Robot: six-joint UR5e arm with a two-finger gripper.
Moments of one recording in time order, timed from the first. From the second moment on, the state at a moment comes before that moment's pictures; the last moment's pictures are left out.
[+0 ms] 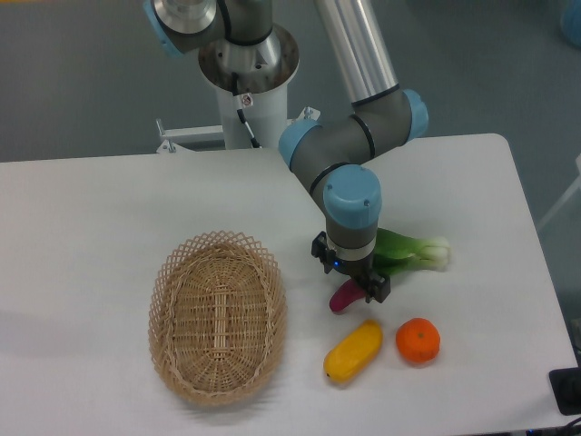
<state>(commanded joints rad) 2.49 -2.04 -1.81 -0.80 1.62 1.24</state>
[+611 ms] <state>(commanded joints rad) 2.49 -2.07 -1.81 -0.76 1.63 1.30</state>
